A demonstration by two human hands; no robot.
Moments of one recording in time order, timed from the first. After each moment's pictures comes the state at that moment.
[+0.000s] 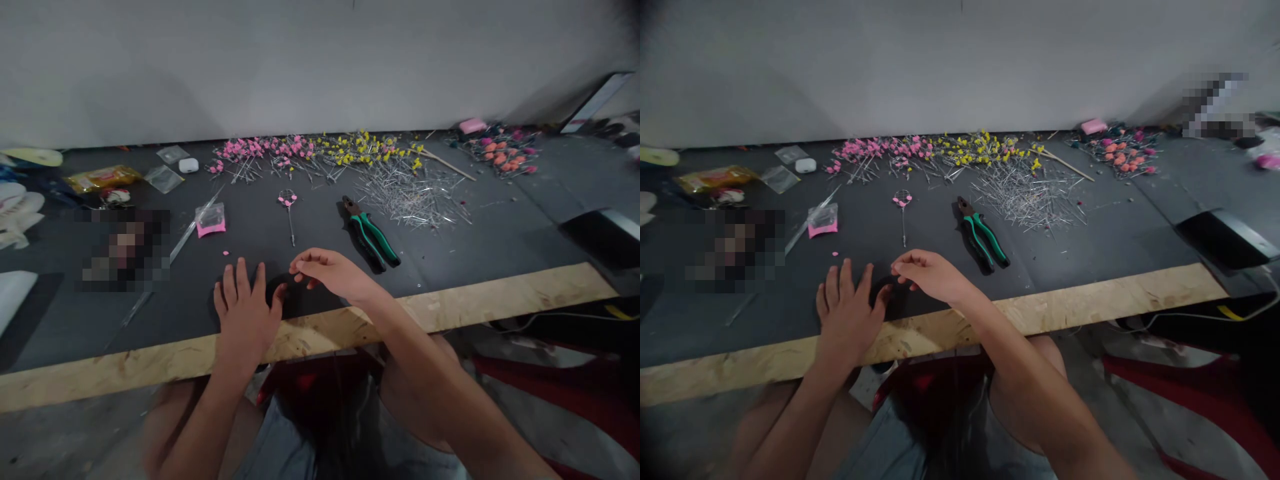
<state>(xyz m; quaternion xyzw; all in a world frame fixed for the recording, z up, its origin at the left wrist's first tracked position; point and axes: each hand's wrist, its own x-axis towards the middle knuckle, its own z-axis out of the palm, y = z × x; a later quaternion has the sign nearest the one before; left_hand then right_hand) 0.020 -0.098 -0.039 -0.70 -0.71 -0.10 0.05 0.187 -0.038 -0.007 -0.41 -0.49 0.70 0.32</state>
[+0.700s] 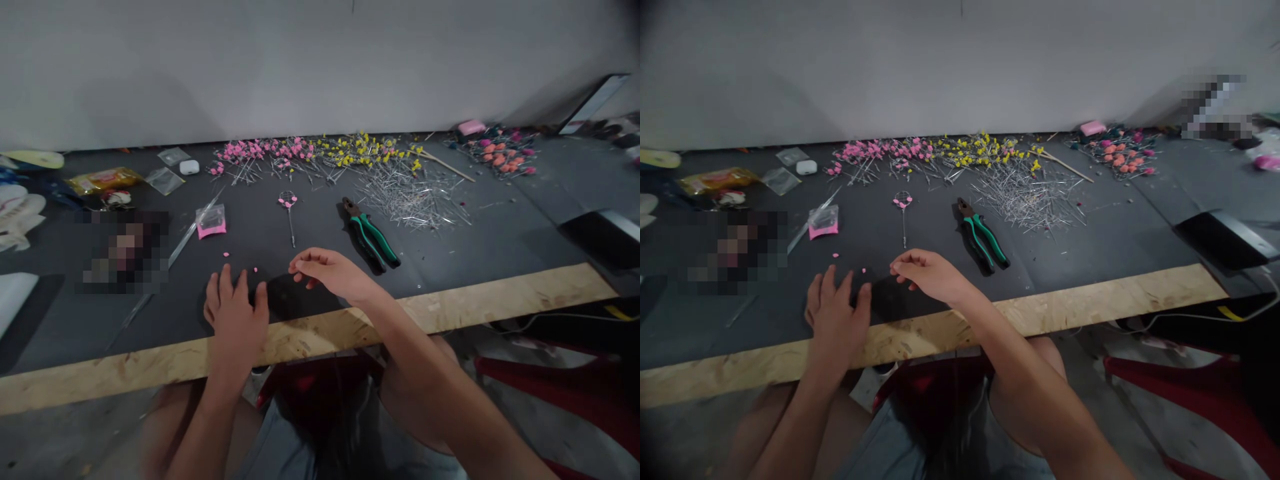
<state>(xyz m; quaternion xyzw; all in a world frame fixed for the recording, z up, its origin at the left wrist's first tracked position) 0.007 -0.094 -0.037 -0.63 -0.76 -0.16 0.01 0.184 -0.036 -0.006 -0.41 -0.47 0.71 0.33</state>
